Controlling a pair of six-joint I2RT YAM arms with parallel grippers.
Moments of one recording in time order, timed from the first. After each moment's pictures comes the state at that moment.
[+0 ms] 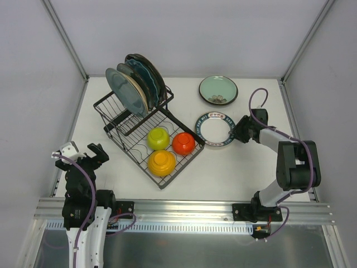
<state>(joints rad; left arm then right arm) 0.01 0.00 0.52 -0.66 -0.36 -0.28 0.06 1.59 0.80 -0.12 -0.17 0.74</state>
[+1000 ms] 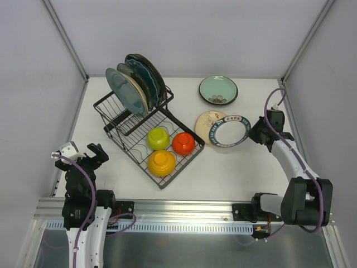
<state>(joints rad) 0.01 0.00 0.52 -0.66 -0.38 -0.28 -0.01 1.25 0.76 -0.34 -0.04 0.63</state>
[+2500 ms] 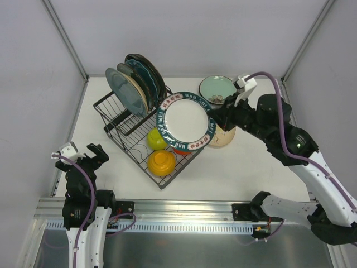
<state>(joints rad) 0.01 0.00 0.52 -0.67 -0.38 -0.31 0.74 1.00 1.43 -0.63 -0.05 0.25</state>
